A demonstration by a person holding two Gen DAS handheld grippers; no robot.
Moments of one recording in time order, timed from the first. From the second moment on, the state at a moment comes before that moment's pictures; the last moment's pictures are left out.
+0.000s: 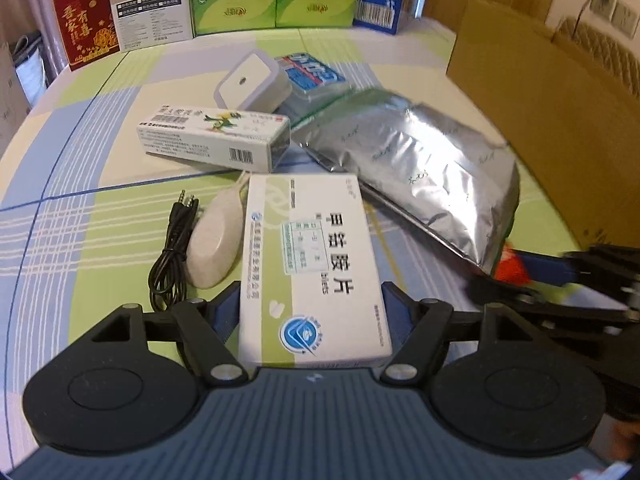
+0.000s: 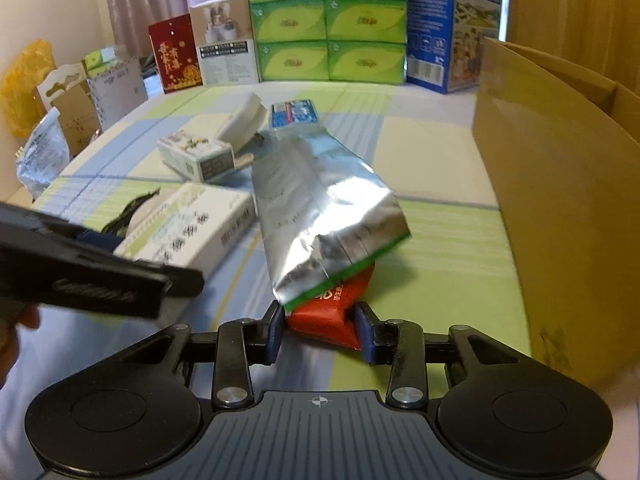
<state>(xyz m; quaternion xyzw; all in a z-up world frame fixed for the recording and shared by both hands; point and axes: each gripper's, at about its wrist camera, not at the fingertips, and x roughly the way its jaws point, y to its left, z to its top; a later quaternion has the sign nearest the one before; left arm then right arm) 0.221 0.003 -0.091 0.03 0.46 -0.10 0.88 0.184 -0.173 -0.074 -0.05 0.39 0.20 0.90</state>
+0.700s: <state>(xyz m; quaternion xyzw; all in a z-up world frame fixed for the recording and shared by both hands) 0.100 -0.024 -0.073 0.01 0.47 -0.09 0.88 0.093 -0.221 -0.057 -0.01 0.40 0.17 0.90</state>
